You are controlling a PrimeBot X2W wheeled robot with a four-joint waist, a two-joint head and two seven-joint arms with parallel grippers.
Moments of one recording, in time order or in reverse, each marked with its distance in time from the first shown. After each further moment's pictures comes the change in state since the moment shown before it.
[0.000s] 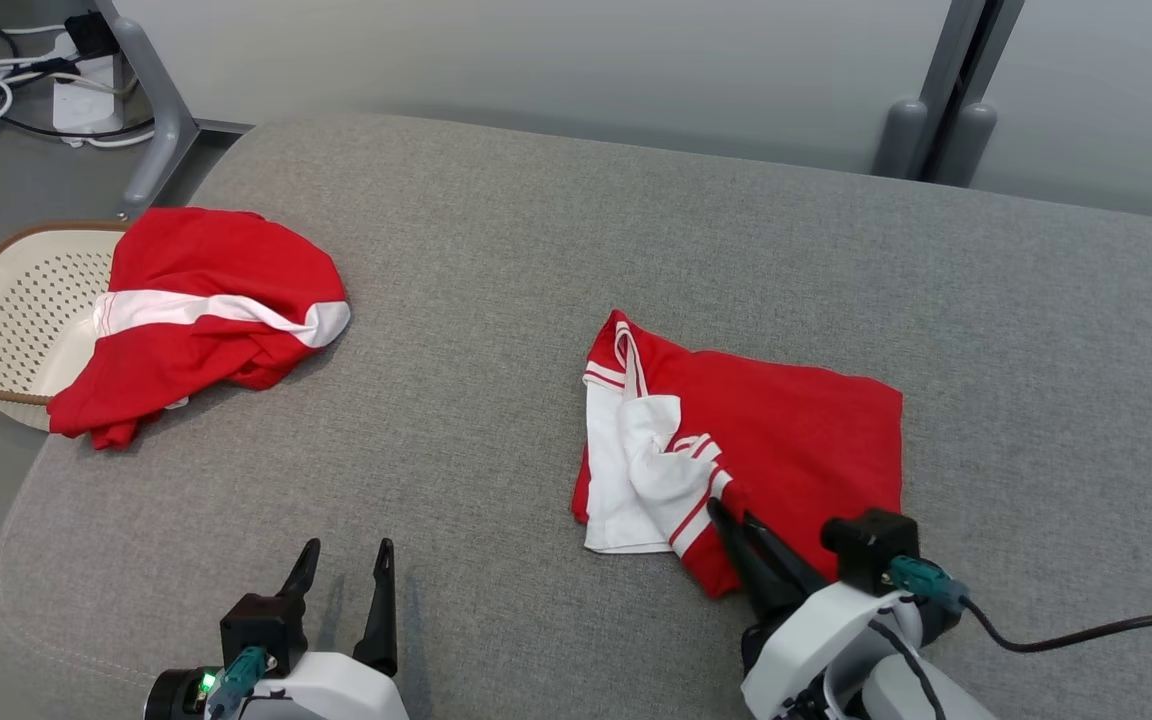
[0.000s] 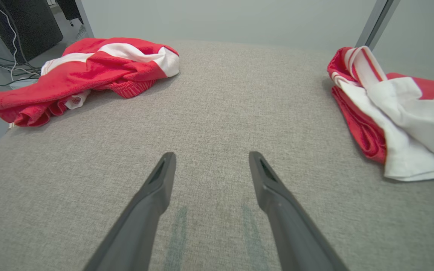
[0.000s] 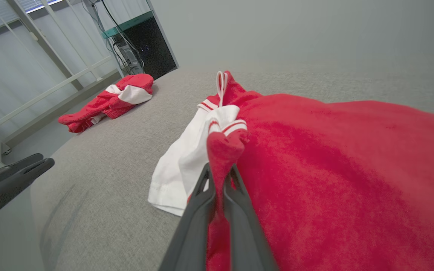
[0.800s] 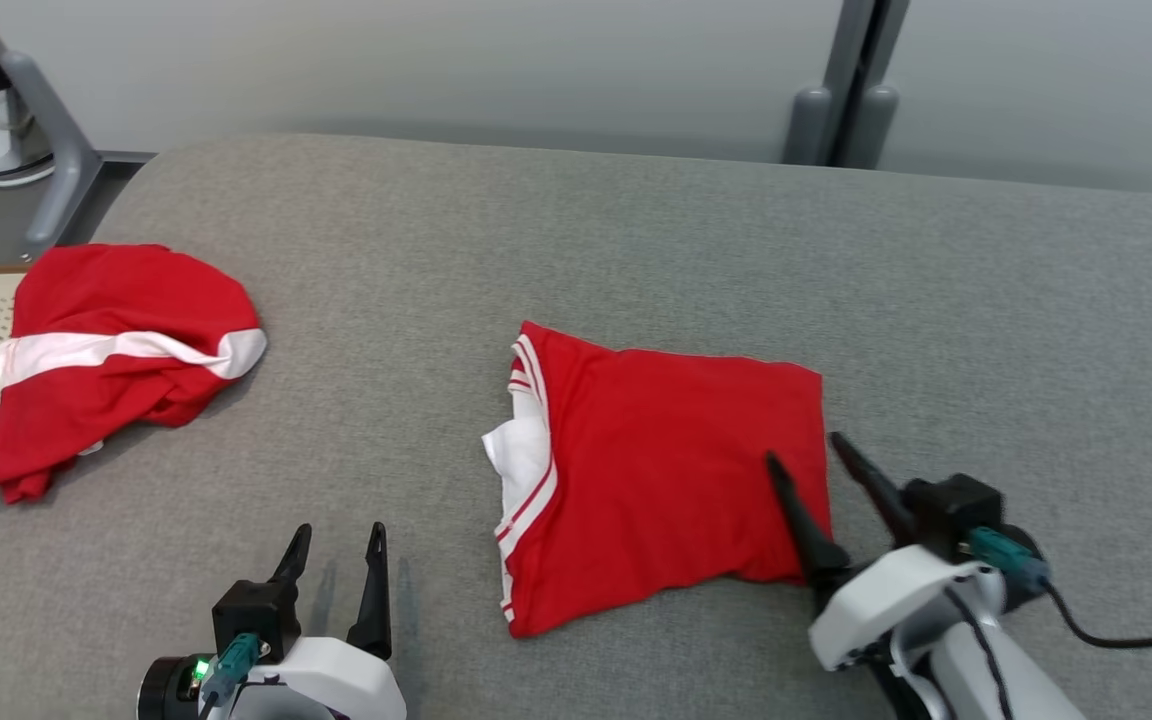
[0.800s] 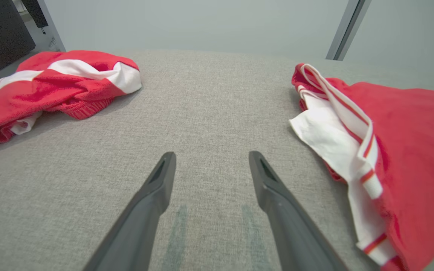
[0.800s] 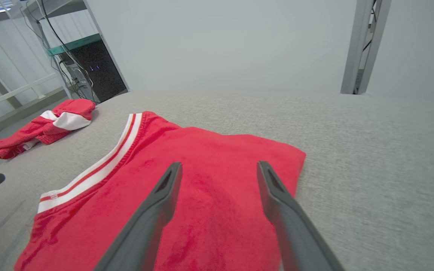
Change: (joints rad) left arm -0.019 0.000 0.007 -0.002 -0.010 0.013 0.000; right arm -0.001 -0.009 -0.142 -0.035 -0.135 0.000 0.000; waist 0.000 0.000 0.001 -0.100
